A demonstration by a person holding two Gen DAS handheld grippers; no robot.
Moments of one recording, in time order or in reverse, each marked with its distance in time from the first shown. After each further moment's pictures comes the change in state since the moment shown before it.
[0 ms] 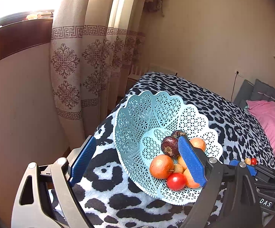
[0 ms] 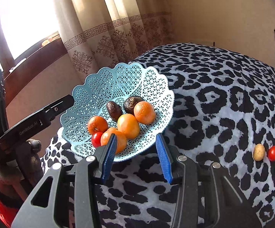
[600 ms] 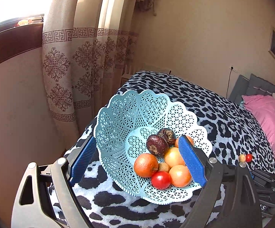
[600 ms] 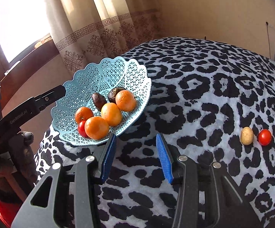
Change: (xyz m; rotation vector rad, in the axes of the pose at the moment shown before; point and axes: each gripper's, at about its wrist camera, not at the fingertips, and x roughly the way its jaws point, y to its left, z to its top) left arm -0.003 -0.024 -0.001 0.041 0.005 -0.028; right arm -0.013 -0.027 -0.018 0.049 0.014 -0.036
